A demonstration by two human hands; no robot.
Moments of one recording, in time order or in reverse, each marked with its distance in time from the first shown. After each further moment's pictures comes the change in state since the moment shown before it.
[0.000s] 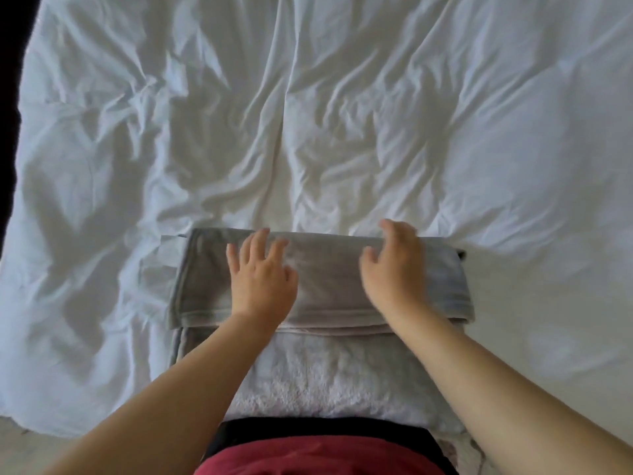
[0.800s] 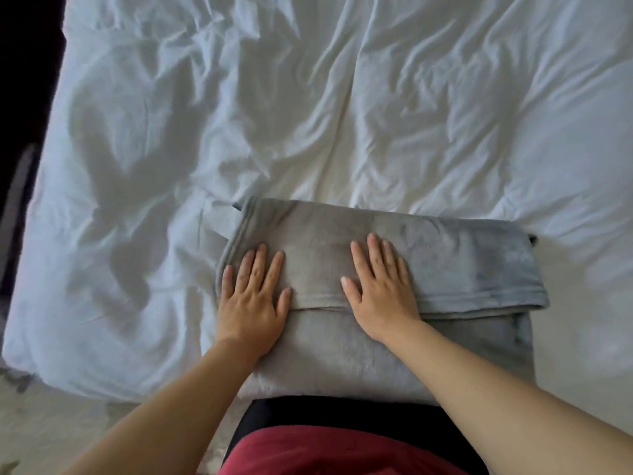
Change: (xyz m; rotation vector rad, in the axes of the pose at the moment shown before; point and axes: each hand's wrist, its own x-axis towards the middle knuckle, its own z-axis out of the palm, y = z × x) left_hand -0.075 -0.137 0.041 0.084 -0.154 0.013; right_hand -0.081 -0.021 0.106 -0.459 -0.470 -0.267
